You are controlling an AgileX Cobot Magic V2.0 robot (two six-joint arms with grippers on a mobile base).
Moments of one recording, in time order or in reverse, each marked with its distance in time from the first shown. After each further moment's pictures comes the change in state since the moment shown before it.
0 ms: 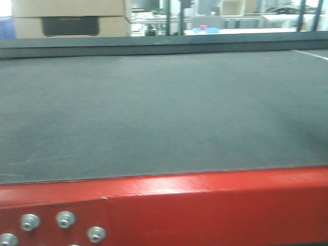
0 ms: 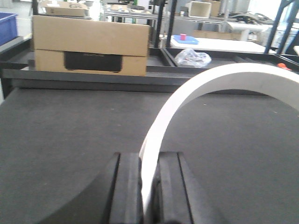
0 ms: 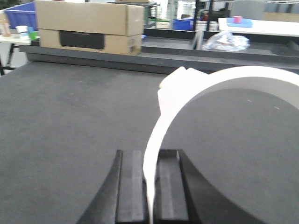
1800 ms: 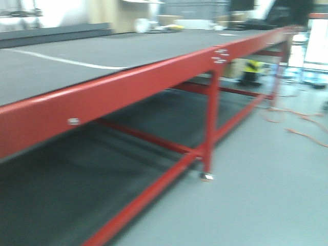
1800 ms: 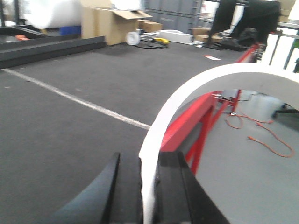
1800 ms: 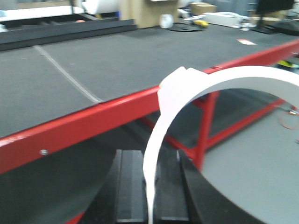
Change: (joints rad) left arm 0.000 0.000 0.000 0.000 0.000 0.000; right arm 0.000 0.000 0.000 -0.002 0.004 0.000
